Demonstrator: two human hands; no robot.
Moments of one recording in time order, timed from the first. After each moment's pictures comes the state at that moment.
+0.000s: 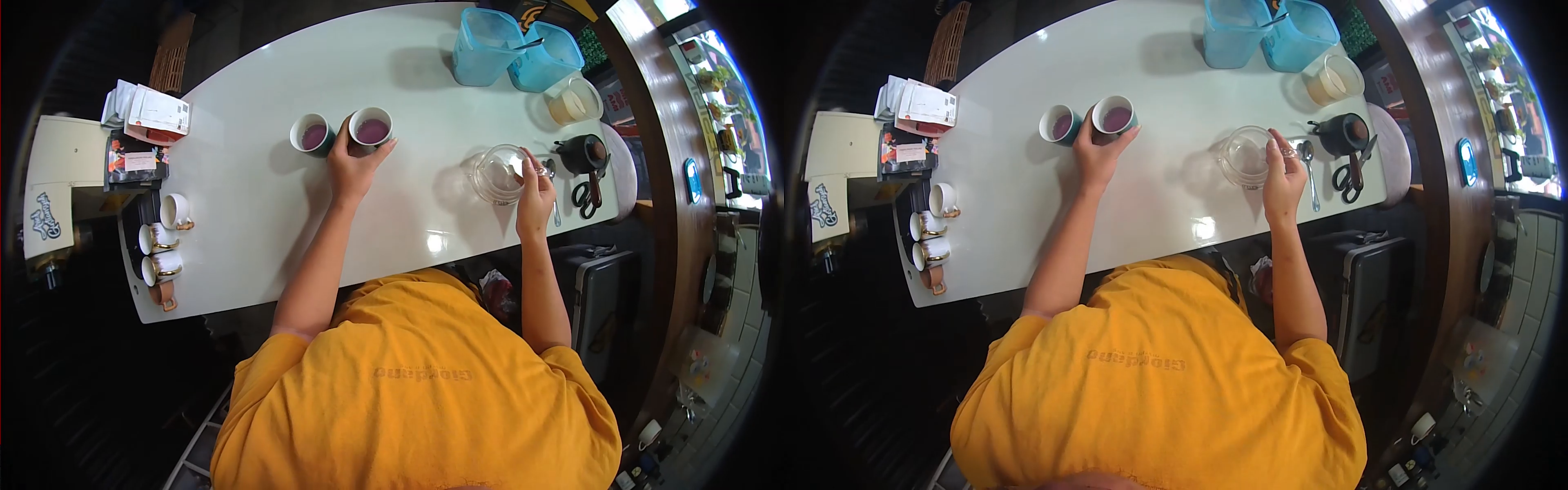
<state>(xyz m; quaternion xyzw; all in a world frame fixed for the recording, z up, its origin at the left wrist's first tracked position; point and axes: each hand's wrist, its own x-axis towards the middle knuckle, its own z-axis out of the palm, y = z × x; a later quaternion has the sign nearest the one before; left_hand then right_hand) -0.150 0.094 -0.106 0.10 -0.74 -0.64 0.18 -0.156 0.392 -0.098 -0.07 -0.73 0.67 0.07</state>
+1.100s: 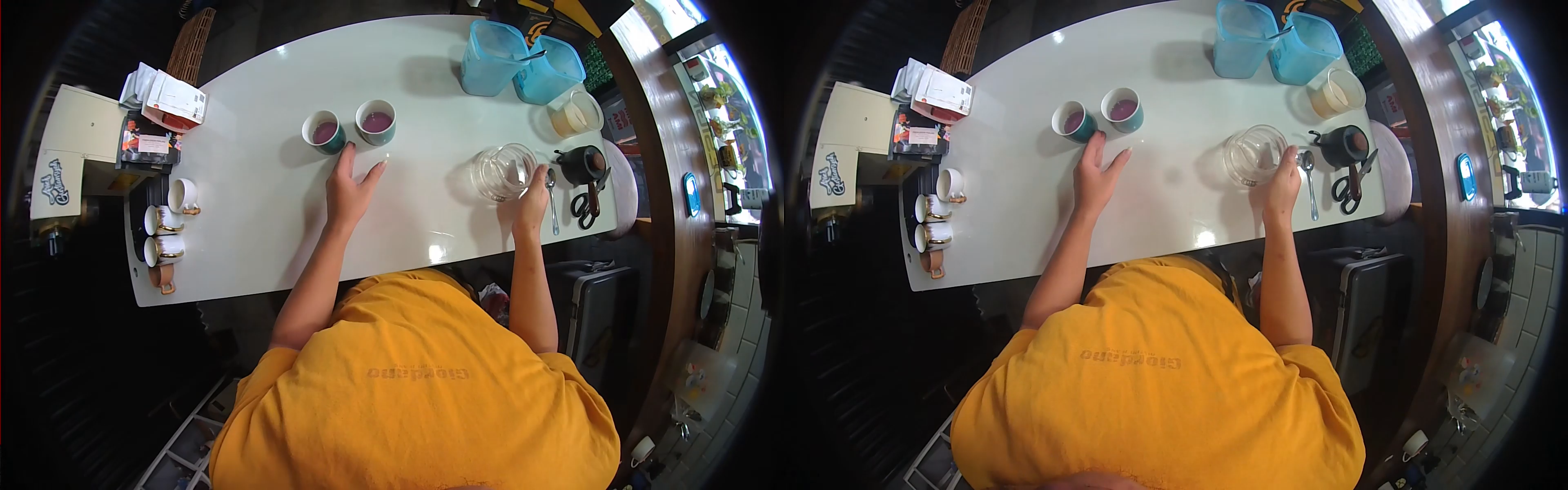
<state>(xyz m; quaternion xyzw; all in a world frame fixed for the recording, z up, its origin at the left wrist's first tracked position) -0.102 0.083 -0.133 0.13 -0.83 -0.51 0.18 -0.165 0.396 -0.120 -0.16 -0.68 0.71 0.06</state>
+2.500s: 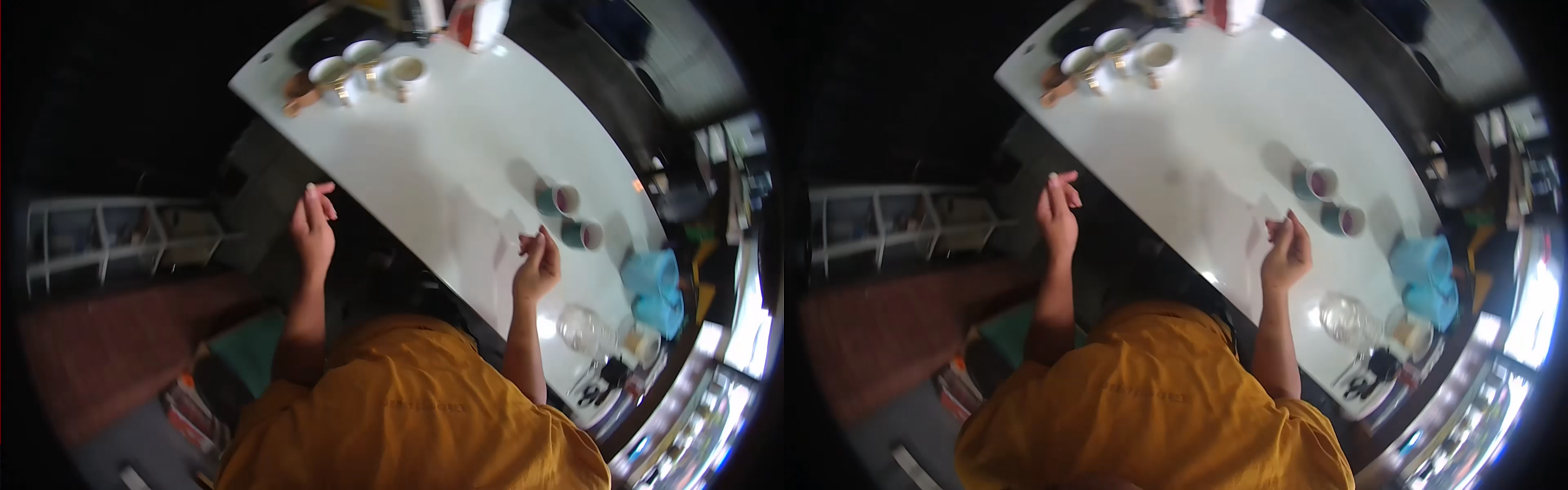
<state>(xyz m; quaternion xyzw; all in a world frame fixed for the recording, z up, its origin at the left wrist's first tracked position) 0.193 -0.049 -0.062 0.49 -0.55 -0.44 0.51 -0.084 0.137 -0.092 0.21 -0.69 0.69 -0.10</state>
